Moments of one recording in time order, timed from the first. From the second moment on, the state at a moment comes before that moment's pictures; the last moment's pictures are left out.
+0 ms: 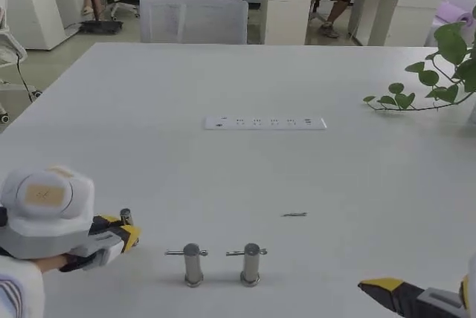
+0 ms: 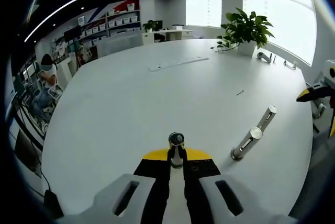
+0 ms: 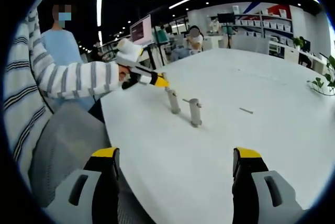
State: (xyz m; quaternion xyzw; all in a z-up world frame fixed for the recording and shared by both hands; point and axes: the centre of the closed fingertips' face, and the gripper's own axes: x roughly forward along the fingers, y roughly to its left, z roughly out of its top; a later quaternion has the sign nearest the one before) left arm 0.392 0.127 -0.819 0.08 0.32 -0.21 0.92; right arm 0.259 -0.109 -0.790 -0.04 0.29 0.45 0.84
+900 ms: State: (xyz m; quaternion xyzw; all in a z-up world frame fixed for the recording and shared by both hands) left arm 0.330 0.097 -0.803 0.08 0.33 -0.26 0.91; right arm 0.259 -0.108 -0.789 -0.04 0.29 0.45 0.84
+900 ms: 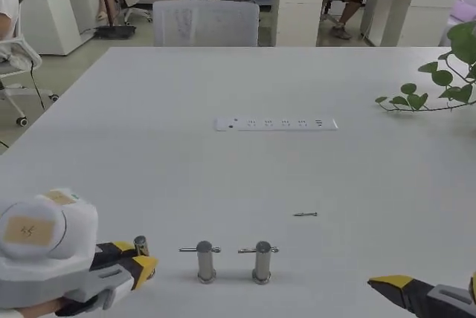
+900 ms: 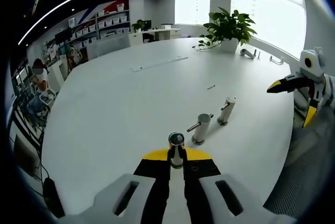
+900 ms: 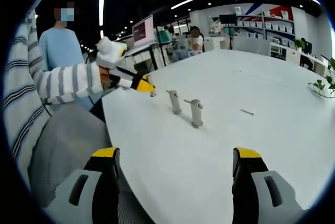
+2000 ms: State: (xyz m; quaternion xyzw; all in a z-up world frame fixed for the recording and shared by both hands) left arm 0.303 0.032 -0.822 0.07 0.33 -0.28 0.90; right arm 0.260 -0.115 -0.791 -0.05 0.29 0.46 0.84
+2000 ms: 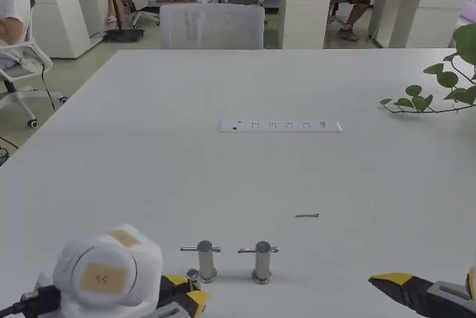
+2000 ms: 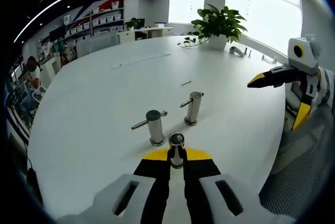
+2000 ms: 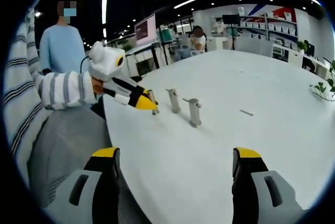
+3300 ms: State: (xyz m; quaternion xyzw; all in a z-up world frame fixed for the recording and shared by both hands) left arm 0.307 0.020 -0.844 0.07 0.33 -0.28 0.90; right arm 0.262 -0.123 -0.794 -0.05 0.29 0.45 0.84
